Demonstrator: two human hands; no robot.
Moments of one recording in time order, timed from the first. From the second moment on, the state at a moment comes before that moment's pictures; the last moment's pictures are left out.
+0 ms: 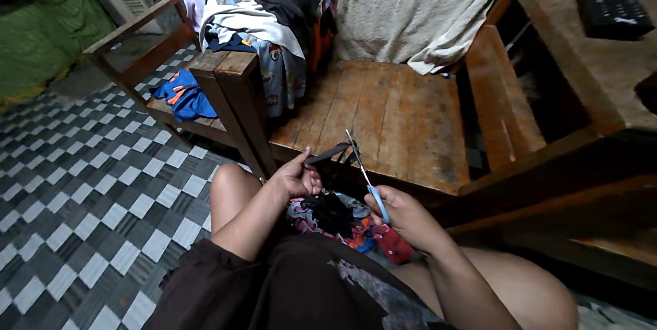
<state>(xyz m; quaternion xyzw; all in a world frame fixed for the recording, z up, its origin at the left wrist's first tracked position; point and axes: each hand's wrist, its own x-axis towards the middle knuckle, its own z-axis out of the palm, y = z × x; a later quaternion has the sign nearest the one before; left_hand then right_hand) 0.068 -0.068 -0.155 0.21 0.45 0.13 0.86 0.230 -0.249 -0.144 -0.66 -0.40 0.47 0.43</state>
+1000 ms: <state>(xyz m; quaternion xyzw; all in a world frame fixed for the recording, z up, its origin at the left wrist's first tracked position) 0.081 -0.091 -0.107 0.37 0.23 0.37 0.82 0.229 -0.256 -0.144 -0.56 -0.41 0.52 0.49</state>
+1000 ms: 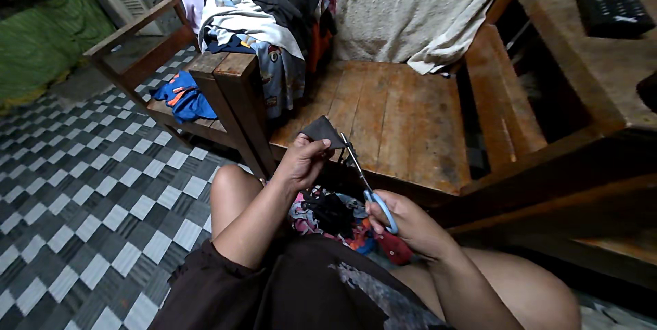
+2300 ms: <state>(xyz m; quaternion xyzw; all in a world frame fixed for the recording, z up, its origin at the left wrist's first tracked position) 0.069 -0.085 -0.051 0.57 0.26 0.26 0.73 0.231 -0.262 -0.150 -0.44 -0.43 0.55 0.56</state>
